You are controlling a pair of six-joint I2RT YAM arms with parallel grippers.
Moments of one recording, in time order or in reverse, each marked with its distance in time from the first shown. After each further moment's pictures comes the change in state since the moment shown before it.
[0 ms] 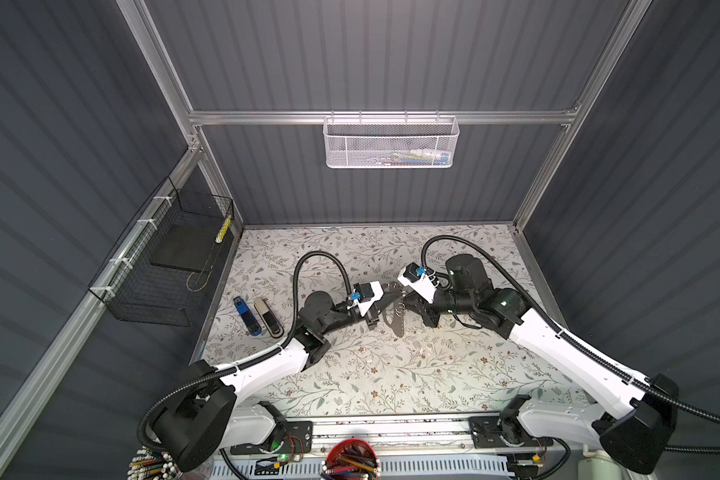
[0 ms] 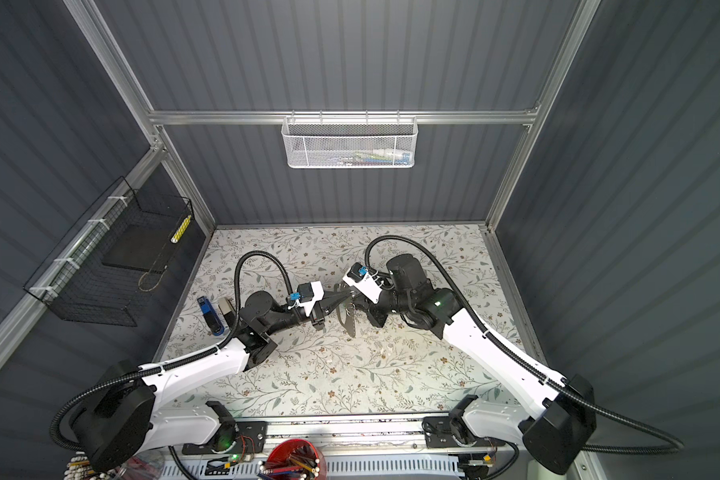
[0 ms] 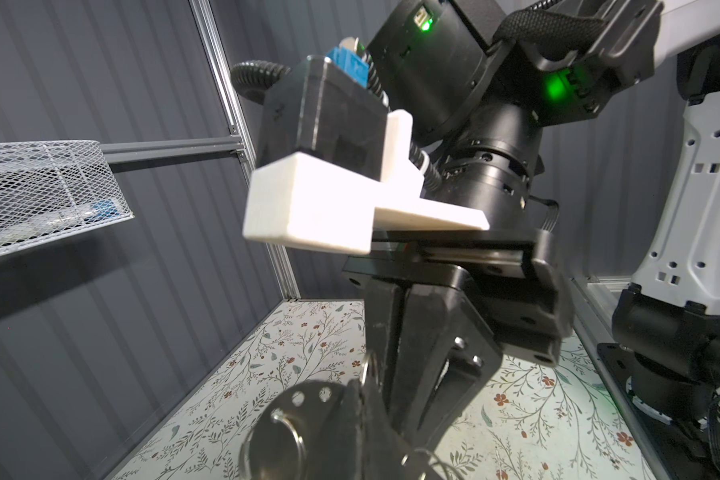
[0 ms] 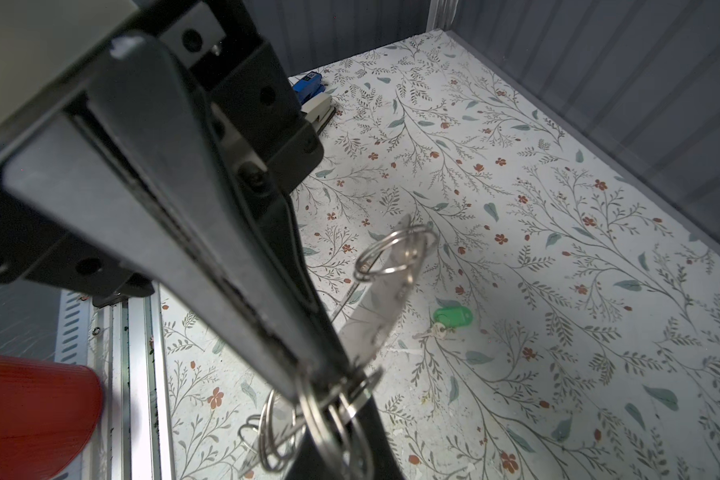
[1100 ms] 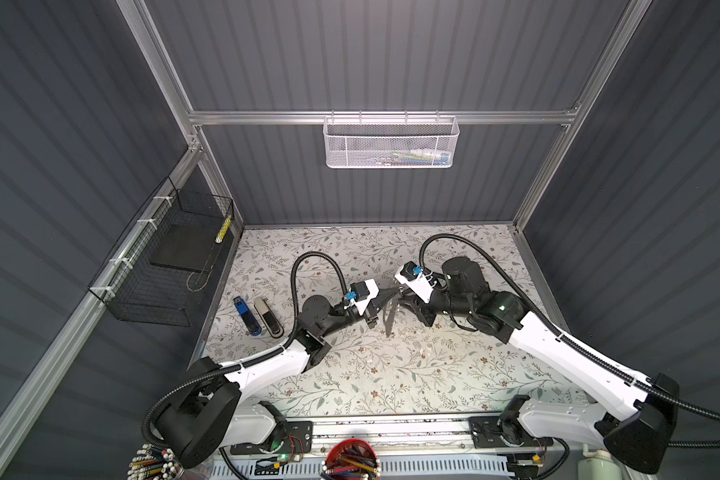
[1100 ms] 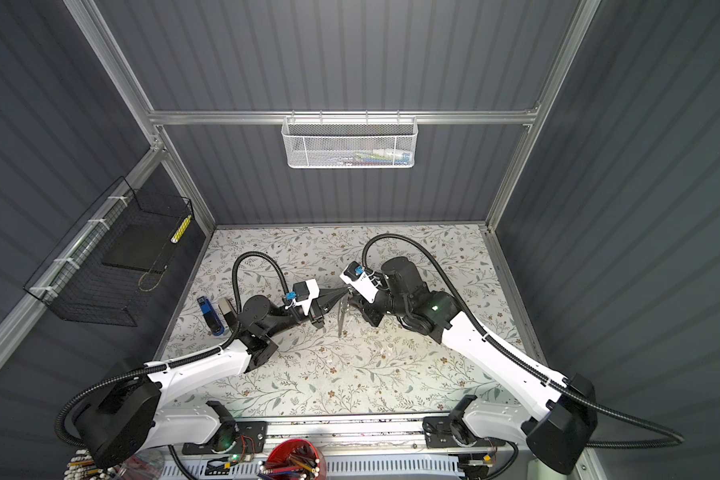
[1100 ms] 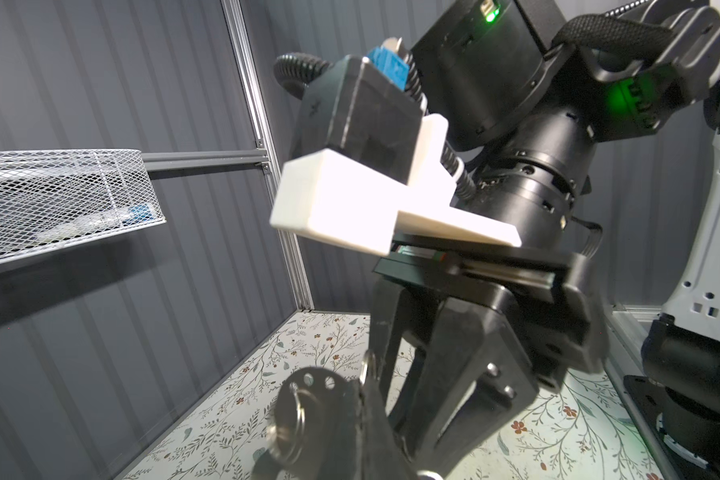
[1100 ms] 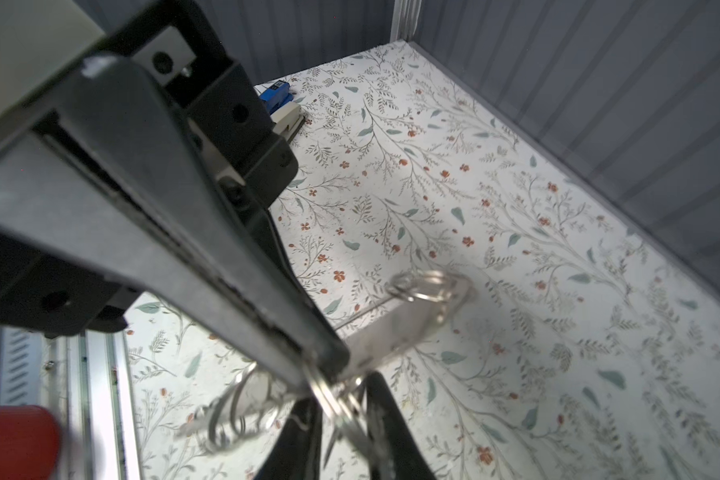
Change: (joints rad) left arm -0.008 0.019 -0.032 0.118 -0.057 -0.056; right arm 0.061 -0.022 -0.004 0.031 0.151 0.031
